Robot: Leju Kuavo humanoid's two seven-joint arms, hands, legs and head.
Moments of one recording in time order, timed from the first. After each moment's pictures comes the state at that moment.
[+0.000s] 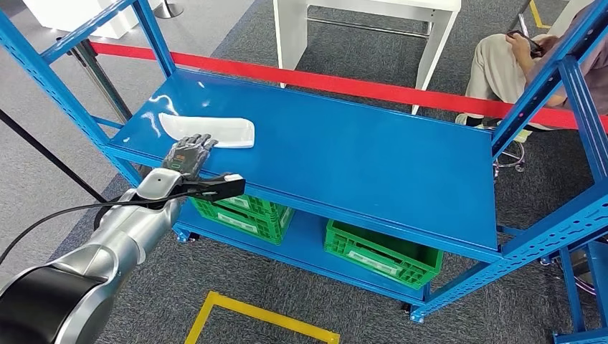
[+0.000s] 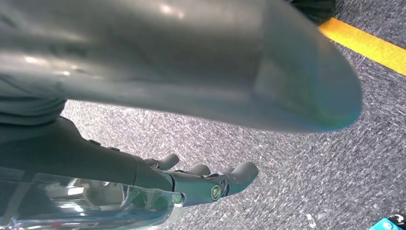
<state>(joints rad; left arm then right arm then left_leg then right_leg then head) -1.00 0.01 -0.46 -0.25 -1.40 0.14 -0.01 -0.04 0.07 -0.01 -0.16 0.47 -0.23 0.01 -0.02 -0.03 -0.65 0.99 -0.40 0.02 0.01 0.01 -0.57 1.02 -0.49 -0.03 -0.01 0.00</state>
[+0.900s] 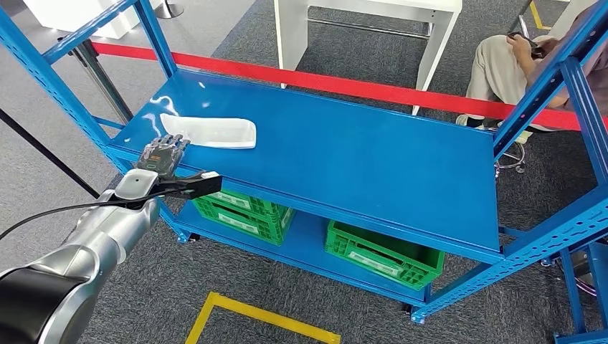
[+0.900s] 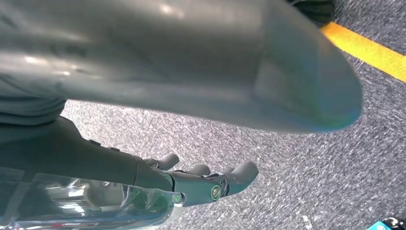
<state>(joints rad) -1.00 0.10 -0.47 -0.25 -1.39 0.13 0.05 -0.04 0.08 -0.01 -0.16 0.48 -0.24 0.01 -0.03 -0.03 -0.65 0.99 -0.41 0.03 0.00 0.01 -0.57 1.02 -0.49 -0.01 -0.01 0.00</state>
